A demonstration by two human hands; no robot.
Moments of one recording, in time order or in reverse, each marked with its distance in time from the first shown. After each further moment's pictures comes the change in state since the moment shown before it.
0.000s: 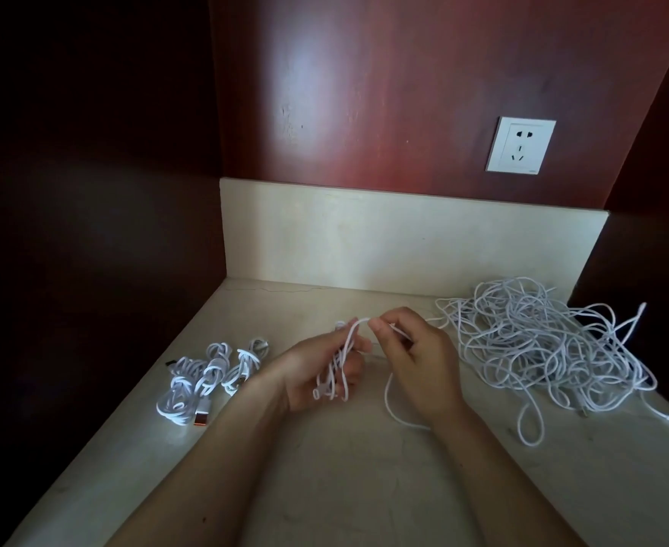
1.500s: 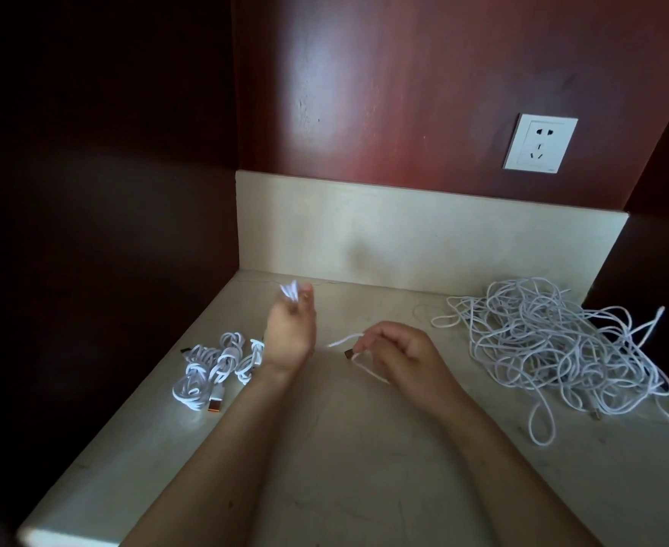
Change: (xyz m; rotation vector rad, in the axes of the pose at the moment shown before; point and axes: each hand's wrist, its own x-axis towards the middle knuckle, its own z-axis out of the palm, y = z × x) left_hand 0.011 0.006 -0.034 0.482 0.829 0.576; right_hand -0.003 -0.022 0.002 0.422 -0.425 0.203
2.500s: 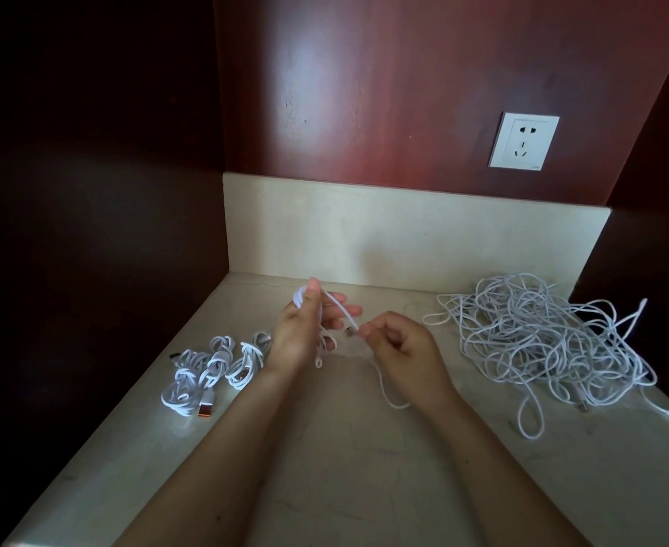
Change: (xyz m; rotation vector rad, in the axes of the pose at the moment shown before) left_hand -0.014 0.013 0.015 -0.337 -0.250 -0.114; right_hand 0.006 0.023 -0.001 -0.123 0.238 -0.081
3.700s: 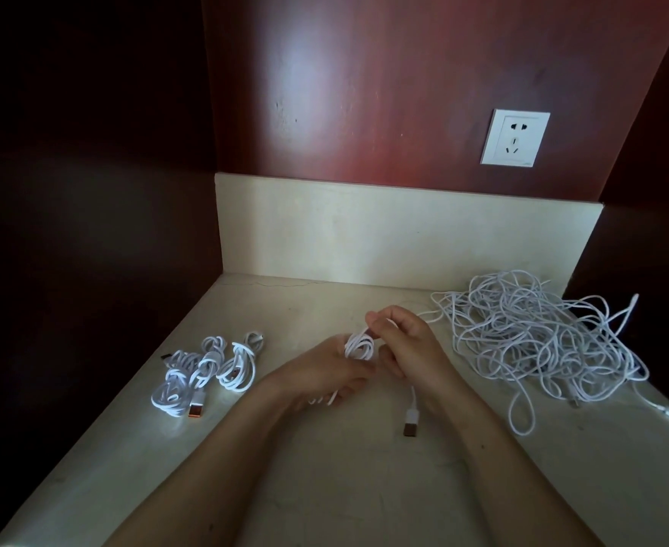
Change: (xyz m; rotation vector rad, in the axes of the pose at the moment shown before) left_hand -0.027 -0.003 0.016 0.366 -0.571 -0.181; right_hand 0.005 -0.026 -0.019 0.210 -0.079 0.290
